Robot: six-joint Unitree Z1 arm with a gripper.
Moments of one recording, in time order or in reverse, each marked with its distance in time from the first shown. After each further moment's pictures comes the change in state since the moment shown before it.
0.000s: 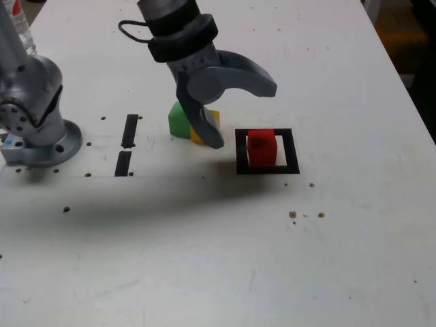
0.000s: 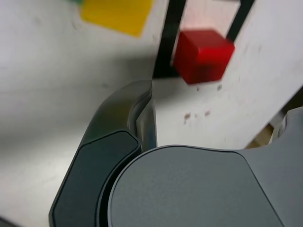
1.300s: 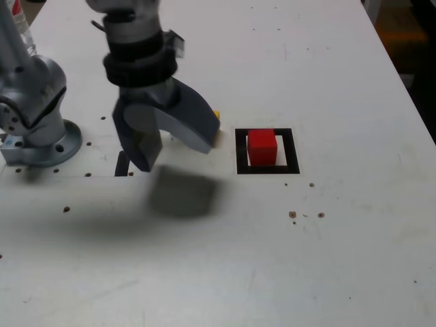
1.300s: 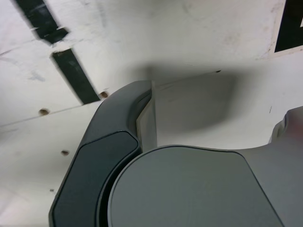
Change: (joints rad) arm -0.179 0.040 0.021 0.233 0.017 0.240
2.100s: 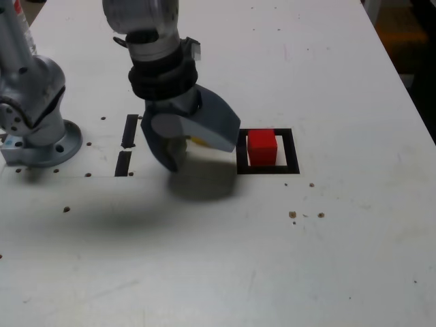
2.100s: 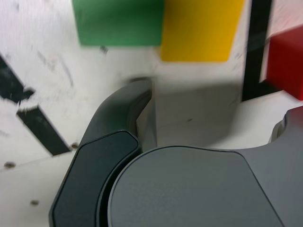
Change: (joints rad) arm 0.061 0.046 0.070 -0.201 0.127 0.028
